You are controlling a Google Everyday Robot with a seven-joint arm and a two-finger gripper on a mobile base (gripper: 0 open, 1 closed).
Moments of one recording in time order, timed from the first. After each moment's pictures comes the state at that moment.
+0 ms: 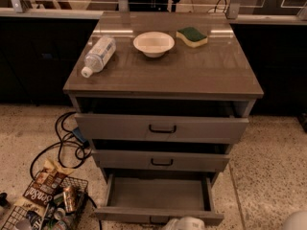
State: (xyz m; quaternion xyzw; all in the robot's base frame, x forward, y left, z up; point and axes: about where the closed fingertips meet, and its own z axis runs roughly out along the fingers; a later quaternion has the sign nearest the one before) arm 0.411 -0.050 0.138 -0.46 0.85 0.09 0.24
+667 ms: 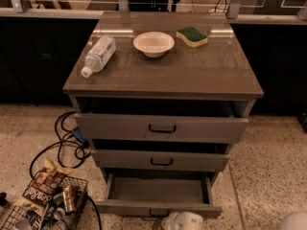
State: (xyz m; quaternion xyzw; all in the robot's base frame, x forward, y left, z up) arm 0.446 -0.058 0.131 -0.44 0.86 0.06 0.25
